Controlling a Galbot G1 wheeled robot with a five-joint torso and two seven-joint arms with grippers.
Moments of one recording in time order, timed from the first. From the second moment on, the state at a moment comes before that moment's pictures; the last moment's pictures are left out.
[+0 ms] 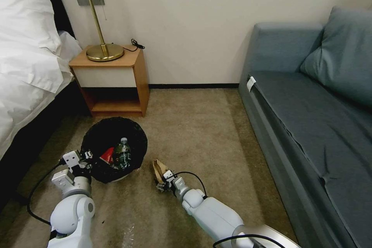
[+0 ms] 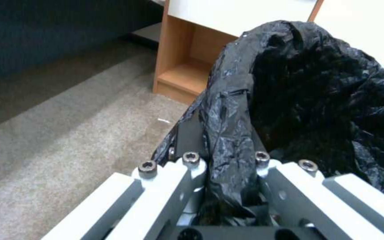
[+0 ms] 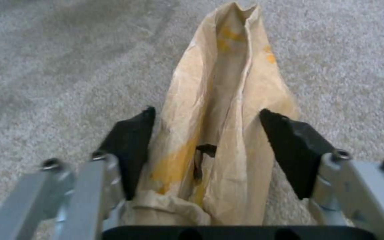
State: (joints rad) left arm 1.32 -1.47 -0.80 -1.86 -0.38 0.22 -0.14; right arm -0.65 1.60 -0.43 0.58 0.33 0.17 -0.04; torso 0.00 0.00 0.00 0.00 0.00
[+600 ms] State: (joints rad) left arm 1.31 -1.47 -0.81 -1.85 -0.38 0.23 -0.15; right arm -0.65 1.60 -0.42 0.58 0.32 0.17 -0.04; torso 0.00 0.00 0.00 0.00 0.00
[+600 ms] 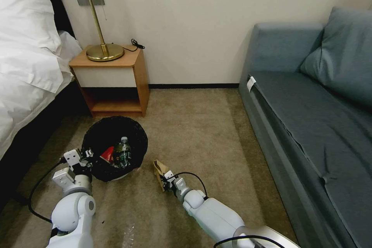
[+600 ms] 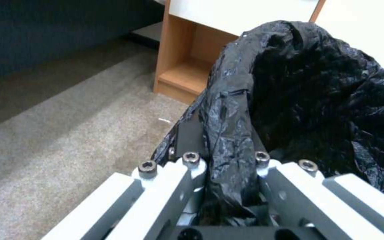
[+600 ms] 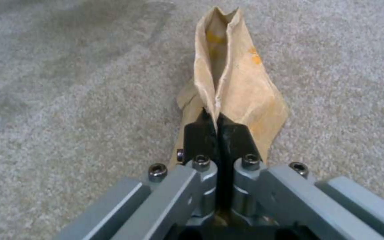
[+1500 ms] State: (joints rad) left arm 1.28 -1.46 -0.80 -1.82 -0.40 0.23 -0.14; right arm -0.60 1.58 -0.19 0.76 0.39 0.21 0.08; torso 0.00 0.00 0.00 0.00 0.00
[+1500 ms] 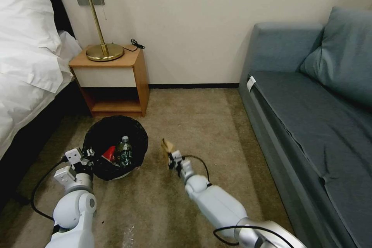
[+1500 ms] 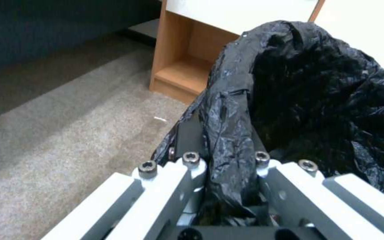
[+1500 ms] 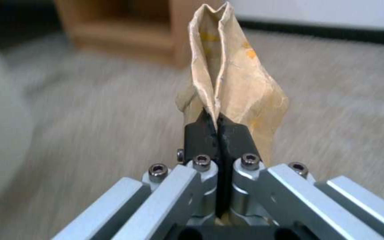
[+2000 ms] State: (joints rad) left arm 1.27 -1.45 -0.79 -1.79 -0.41 0.22 -0.14; right arm -0.56 1.56 -0.22 1.11 0.44 0.21 0.18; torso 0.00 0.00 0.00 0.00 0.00
